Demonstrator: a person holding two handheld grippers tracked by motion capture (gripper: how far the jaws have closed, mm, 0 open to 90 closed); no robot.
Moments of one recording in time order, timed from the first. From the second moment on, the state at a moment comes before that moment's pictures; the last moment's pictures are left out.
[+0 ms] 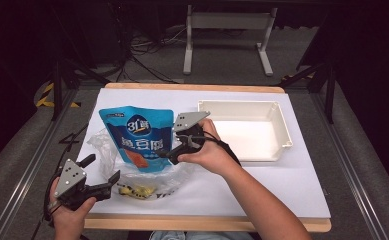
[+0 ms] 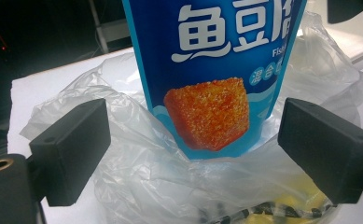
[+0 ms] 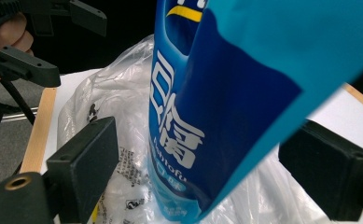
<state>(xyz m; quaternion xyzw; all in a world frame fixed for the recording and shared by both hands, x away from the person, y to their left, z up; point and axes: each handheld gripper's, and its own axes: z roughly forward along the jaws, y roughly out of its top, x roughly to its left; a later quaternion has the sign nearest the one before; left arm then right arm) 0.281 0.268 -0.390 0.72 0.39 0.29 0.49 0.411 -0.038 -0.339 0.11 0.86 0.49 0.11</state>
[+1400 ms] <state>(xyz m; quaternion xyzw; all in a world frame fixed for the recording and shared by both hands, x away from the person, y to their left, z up) 0.283 0.266 -0.392 0.72 0.39 0.29 0.49 0.417 -0.003 -0.391 0.09 0.88 0.44 0.13</state>
